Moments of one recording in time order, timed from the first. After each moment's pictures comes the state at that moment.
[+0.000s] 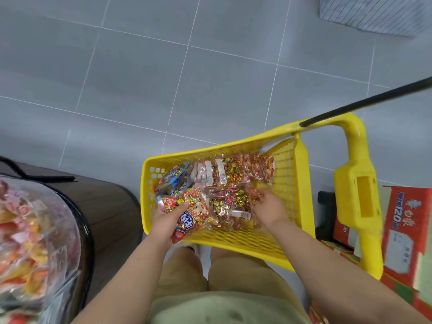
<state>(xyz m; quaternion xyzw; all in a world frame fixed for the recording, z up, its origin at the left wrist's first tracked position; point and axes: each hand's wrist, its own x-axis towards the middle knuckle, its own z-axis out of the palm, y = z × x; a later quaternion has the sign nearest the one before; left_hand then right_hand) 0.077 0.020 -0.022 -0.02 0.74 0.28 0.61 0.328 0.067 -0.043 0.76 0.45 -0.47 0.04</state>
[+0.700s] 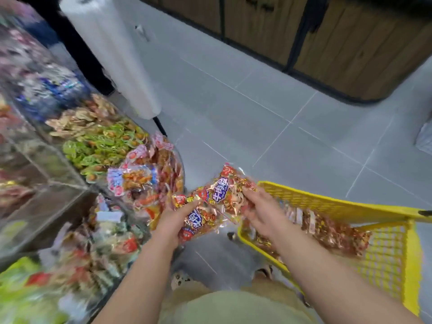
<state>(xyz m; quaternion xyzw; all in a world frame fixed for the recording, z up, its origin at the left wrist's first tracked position) -0.132 -0.114 0.093 -0.08 0.70 0.51 0.49 0.028 0.018 0.109 0.43 0.18 -0.85 -0.23</state>
